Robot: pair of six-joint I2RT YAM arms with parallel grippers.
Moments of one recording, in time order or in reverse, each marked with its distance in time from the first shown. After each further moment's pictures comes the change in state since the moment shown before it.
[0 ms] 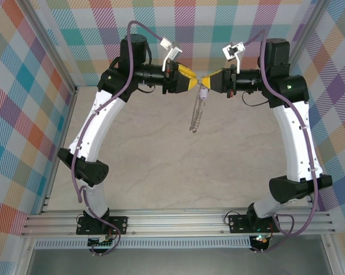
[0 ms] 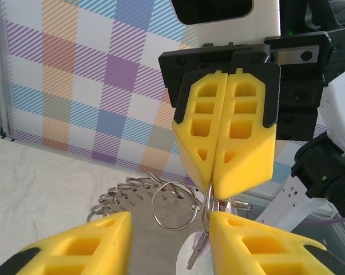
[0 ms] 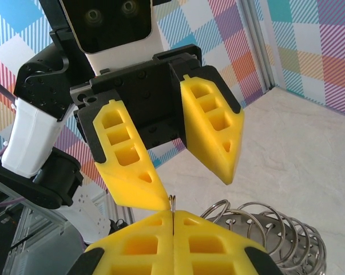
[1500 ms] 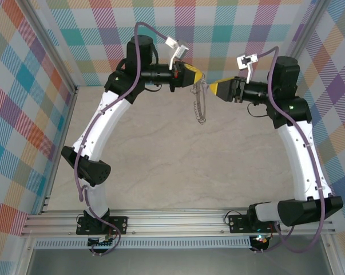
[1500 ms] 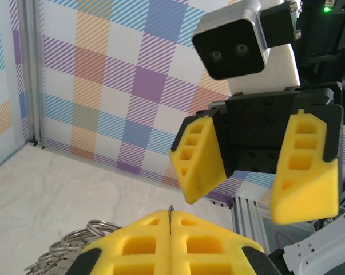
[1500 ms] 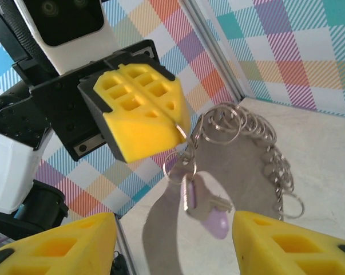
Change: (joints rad) left arm -0.034 0.016 -0.027 0.115 -0.138 -0.045; right arm -0.093 -0.245 -0.472 0.406 0.051 0.281
